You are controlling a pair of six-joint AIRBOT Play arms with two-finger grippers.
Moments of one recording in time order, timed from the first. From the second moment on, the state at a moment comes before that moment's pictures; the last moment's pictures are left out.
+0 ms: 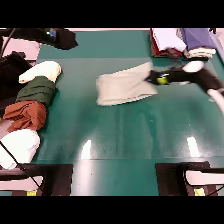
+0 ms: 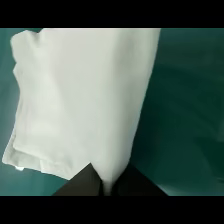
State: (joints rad) left arm -0.28 -1.43 1.93 1.23 -1.20 -1.45; right arm -0.04 -1.41 1.22 -0.86 0.89 1.32
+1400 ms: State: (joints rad) left arm -0.34 -1.43 1.93 1.22 -1.20 -1.47; right arm -0.96 -1.00 1.04 -1.36 0.95 1.33
